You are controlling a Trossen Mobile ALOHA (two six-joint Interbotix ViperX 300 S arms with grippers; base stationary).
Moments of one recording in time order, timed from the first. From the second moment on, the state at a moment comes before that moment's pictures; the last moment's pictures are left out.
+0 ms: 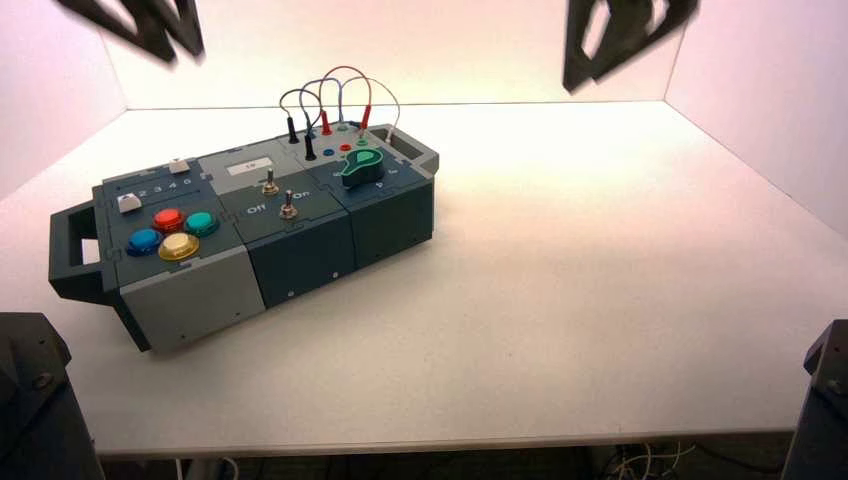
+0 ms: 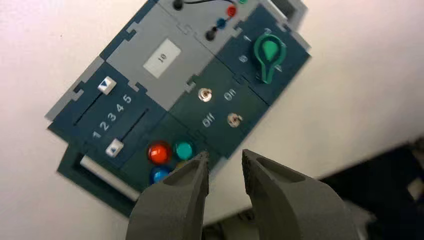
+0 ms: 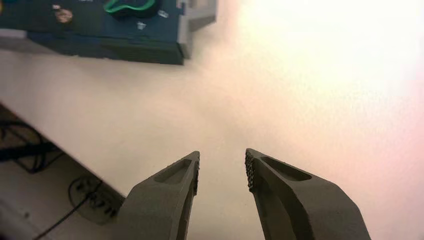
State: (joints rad) left arm -0.24 -0.57 0.77 -0.22 1.07 0.08; right arm 0.63 -0.43 0.75 -0.01 0.85 -0.06
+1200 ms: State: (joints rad) left arm -0.08 -0.70 0.85 -0.03 1.33 0.12; right arm 0.93 0.29 -0.29 -0.05 1.36 -0.15
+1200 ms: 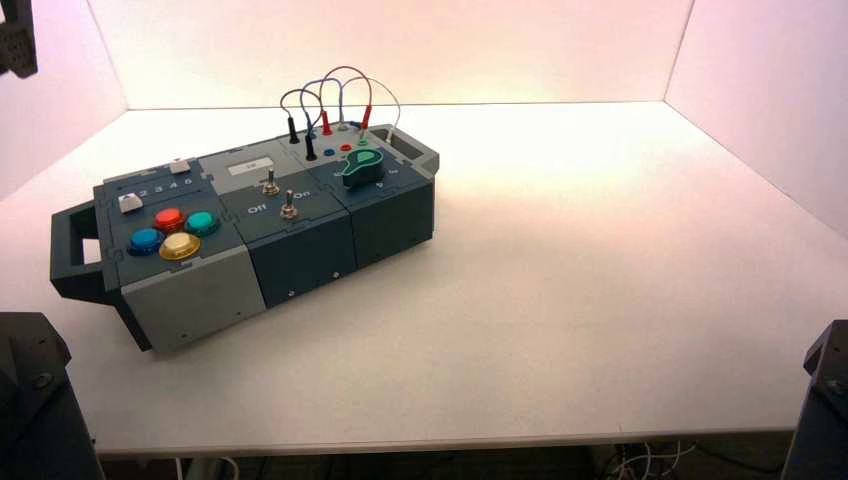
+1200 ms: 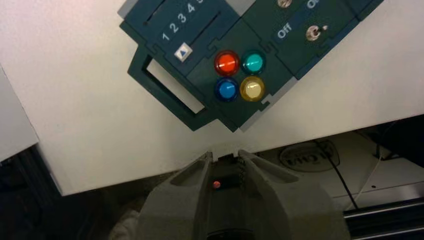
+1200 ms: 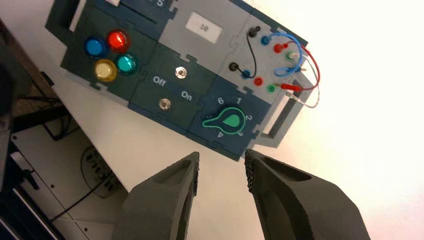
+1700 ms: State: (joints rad) left arm -0.08 -0.67 0.85 -0.09 1.29 0.12; right arm 0.92 0.21 -0.13 -0.05 1.23 -0.12
